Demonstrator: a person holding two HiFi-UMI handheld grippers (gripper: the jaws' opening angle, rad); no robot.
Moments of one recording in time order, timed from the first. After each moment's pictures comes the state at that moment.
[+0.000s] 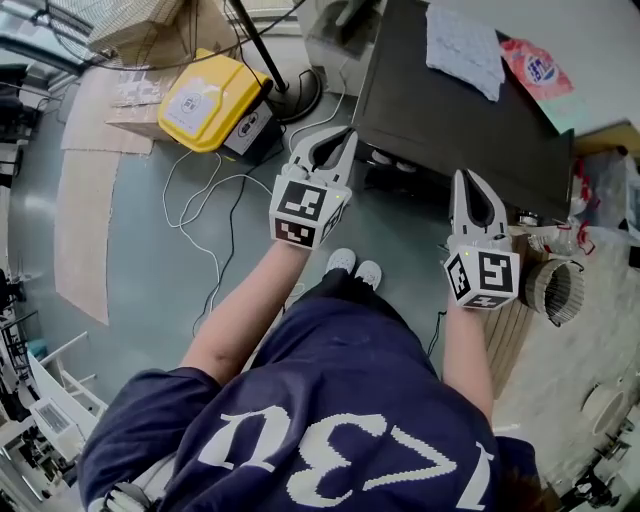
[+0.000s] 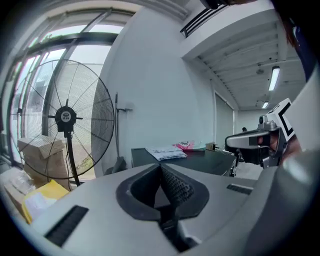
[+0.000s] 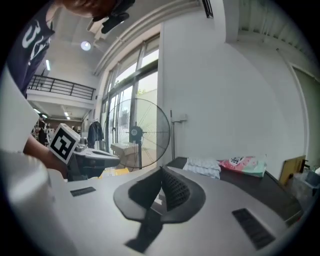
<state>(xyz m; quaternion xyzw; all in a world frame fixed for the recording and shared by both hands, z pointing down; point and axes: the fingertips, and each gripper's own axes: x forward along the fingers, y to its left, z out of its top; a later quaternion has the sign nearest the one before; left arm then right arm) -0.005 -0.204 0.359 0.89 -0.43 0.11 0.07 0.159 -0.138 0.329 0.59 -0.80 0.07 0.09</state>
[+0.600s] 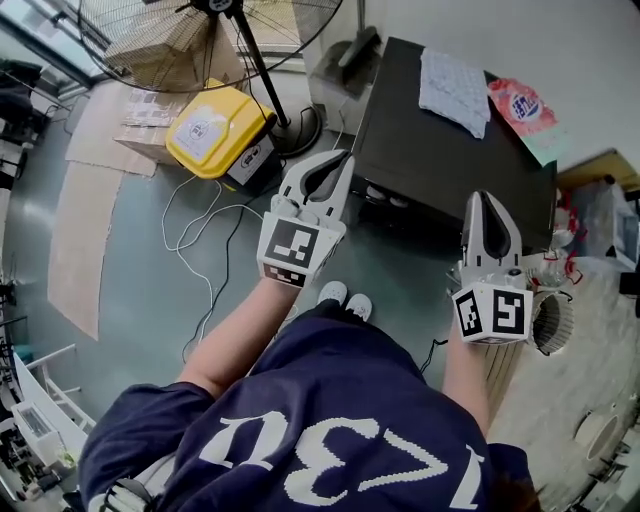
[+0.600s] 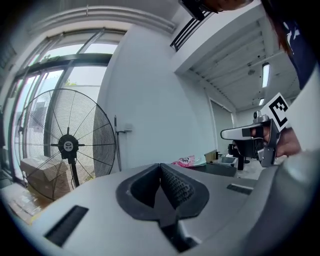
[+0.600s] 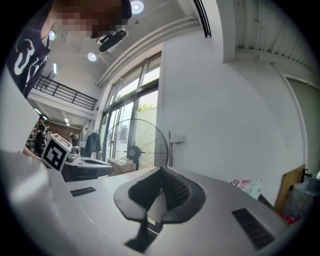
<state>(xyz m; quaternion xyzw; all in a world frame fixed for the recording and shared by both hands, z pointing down) -0.008 -0.179 0.253 0.89 -0.45 0.05 -0.01 0.170 -0.120 0.216 0.60 -0.80 0.00 0.01</state>
